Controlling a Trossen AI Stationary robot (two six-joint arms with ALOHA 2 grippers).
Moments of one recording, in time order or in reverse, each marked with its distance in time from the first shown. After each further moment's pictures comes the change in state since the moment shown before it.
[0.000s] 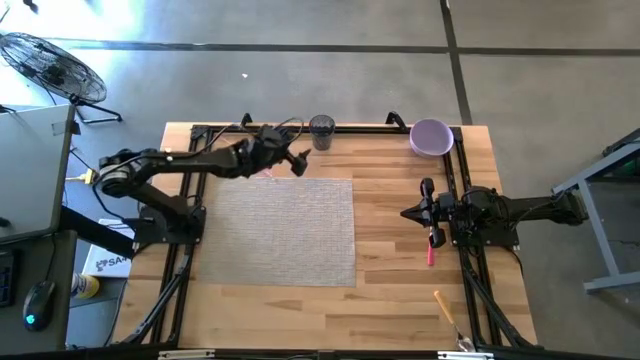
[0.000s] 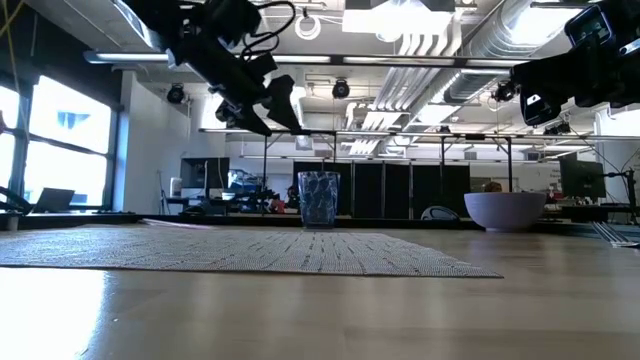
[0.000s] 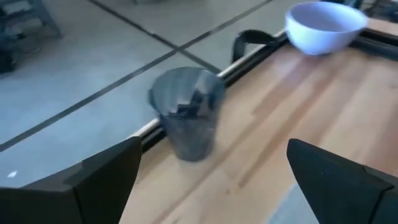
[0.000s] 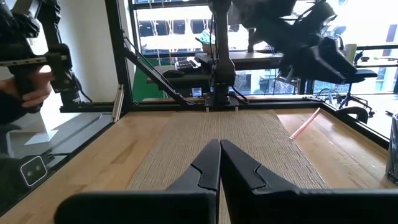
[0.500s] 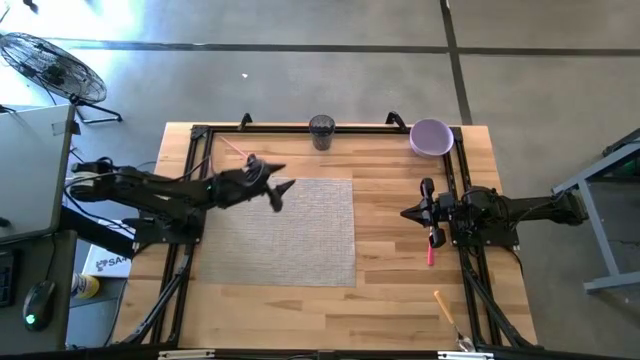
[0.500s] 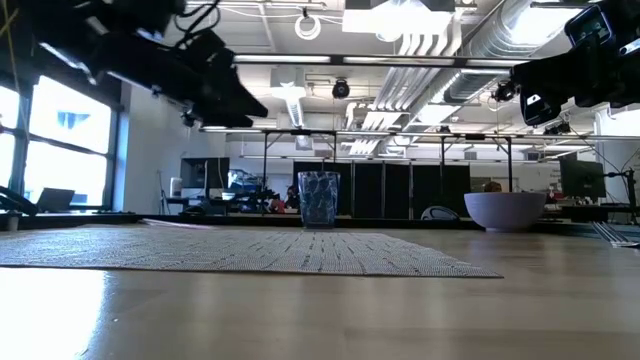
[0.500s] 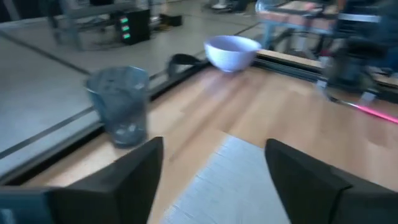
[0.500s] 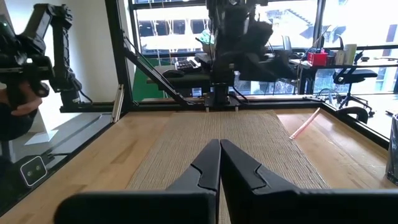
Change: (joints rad) left arm -0.238 -0.261 -0.433 0.400 -0.028 0.008; right arm 0.000 0.000 0.000 0.000 0.000 0.000
